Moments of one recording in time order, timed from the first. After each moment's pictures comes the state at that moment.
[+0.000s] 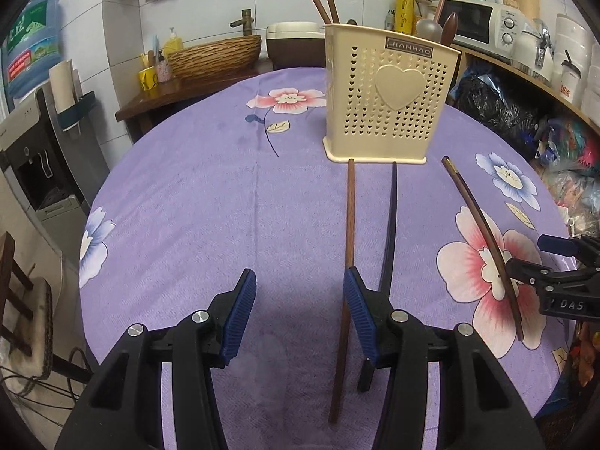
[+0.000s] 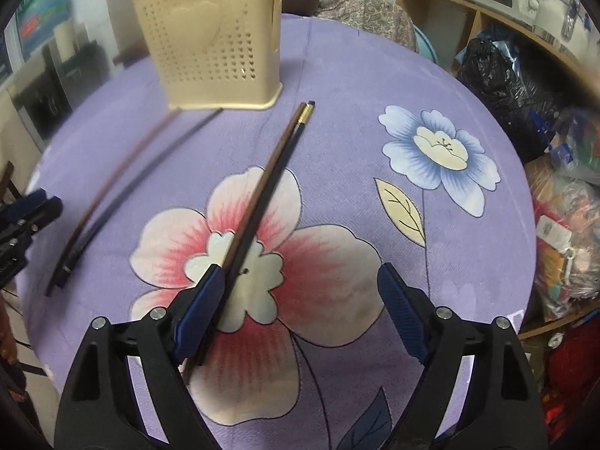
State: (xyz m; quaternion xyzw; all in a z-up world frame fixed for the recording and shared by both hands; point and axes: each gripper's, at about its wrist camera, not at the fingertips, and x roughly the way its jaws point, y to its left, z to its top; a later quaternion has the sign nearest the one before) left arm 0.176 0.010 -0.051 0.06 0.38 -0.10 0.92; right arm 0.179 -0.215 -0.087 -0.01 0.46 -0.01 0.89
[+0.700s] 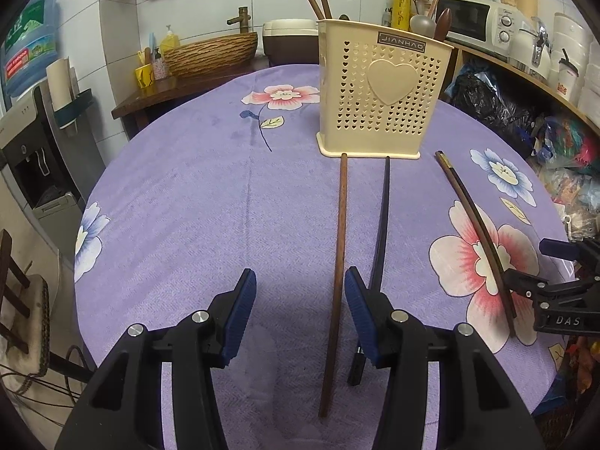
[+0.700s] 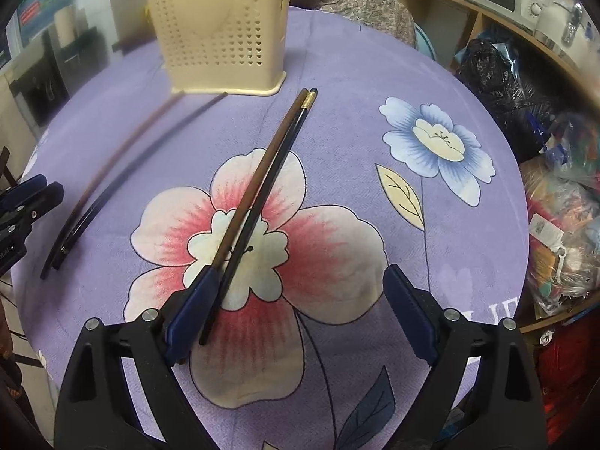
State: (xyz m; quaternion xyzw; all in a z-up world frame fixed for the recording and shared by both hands) left arm 0.173 0.006 -0.054 0.05 0.38 -0.10 0.92; right arm 0.171 -0.209 -0.090 -0.02 0.47 -0.02 0.88
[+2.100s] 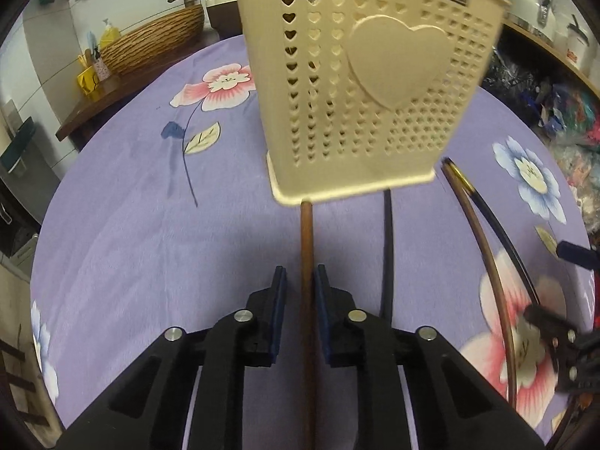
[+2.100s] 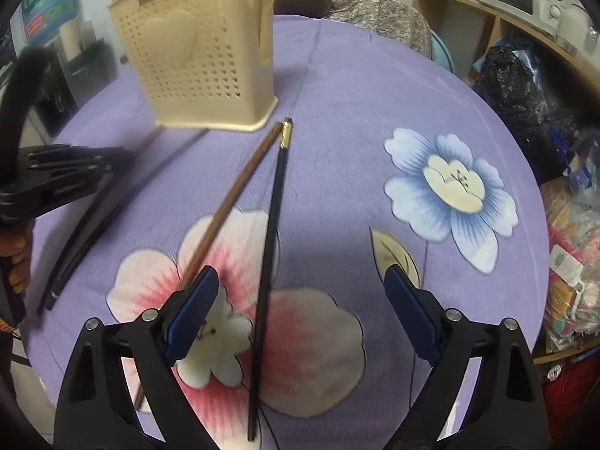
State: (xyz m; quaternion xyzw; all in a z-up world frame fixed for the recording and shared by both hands) left arm 0.294 -0.056 -0.066 0.11 0.45 -0.14 0.87; right arm 0.222 -0.237 -0.087 -0.01 0.46 0.03 0.89
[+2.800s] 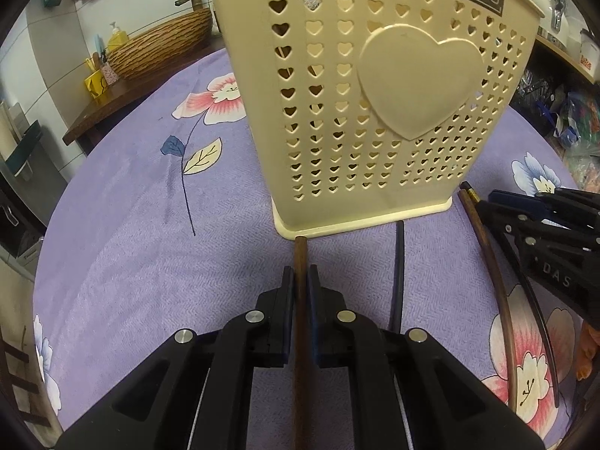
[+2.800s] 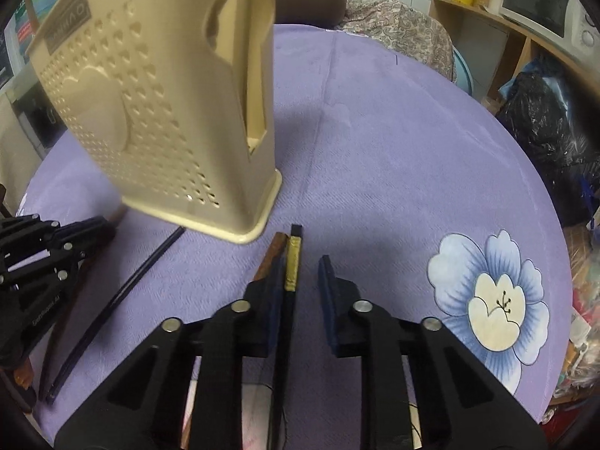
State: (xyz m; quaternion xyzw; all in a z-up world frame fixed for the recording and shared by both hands) left arm 0.301 -0.064 -0.068 0.11 0.45 -0.12 0.88; right arm 0.325 -0.224 -0.086 -0.02 0.45 0.04 0.89
